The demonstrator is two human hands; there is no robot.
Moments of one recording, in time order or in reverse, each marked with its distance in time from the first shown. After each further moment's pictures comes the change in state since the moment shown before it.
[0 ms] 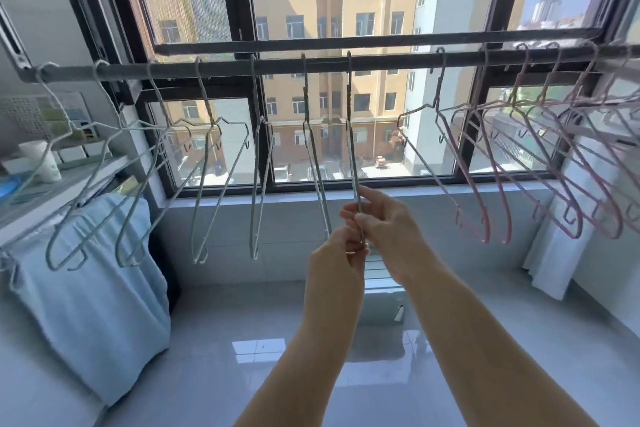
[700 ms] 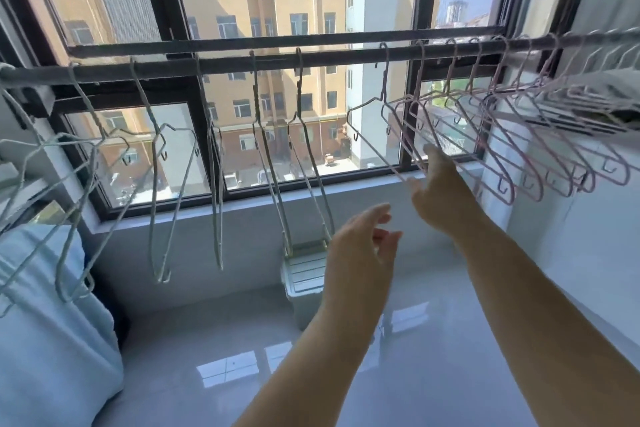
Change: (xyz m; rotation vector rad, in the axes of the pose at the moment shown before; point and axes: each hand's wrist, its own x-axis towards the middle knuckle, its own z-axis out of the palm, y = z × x) left_hand -0.012 0.039 0.006 -0.116 -0.234 0.198; right_hand -0.013 -0.035 -0.074 -0.959 0.421 -0.157
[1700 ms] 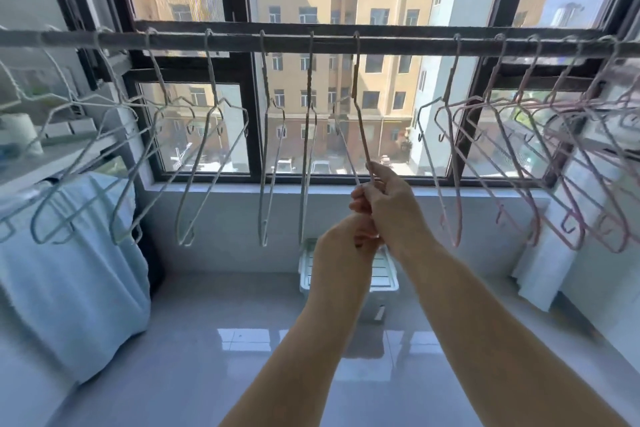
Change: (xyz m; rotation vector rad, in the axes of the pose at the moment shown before) left_hand 0.030 -0.011 0.071 -0.041 0.201 -0.246; right_hand 0.028 0.017 0.034 0.896 -0.364 0.094
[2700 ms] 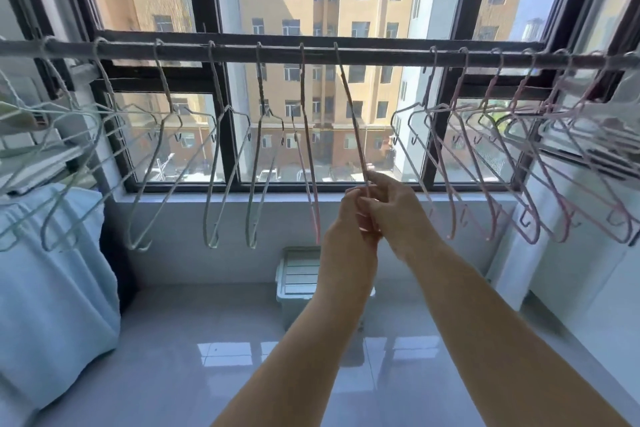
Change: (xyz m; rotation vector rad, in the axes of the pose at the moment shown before) left_hand 0.000 0.034 0.072 -0.013 -0.027 0.052; right_hand 0.002 0.003 -0.085 -0.038 0.004 -0.012
